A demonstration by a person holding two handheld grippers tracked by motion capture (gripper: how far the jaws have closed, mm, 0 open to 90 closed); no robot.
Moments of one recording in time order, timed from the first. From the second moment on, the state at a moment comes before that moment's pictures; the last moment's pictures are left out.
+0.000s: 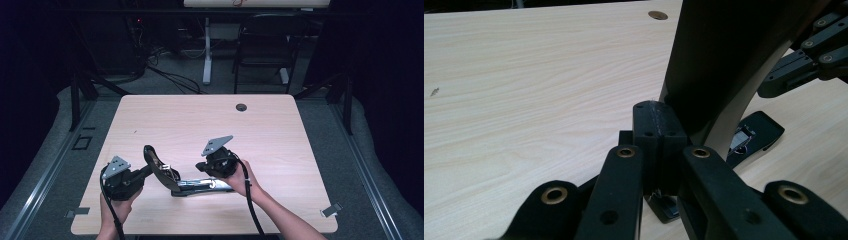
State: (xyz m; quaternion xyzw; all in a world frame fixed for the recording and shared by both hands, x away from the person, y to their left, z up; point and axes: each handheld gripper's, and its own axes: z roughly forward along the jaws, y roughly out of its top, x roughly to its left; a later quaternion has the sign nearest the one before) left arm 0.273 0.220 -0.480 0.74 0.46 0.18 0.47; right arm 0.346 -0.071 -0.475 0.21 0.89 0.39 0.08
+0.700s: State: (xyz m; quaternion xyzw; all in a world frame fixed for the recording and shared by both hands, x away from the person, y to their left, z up) left arm 0.278 0.204 -0.483 0.75 0.44 0.17 0.46; right arm 0.338 -0.058 -0.464 0.19 0.88 0.43 0.08
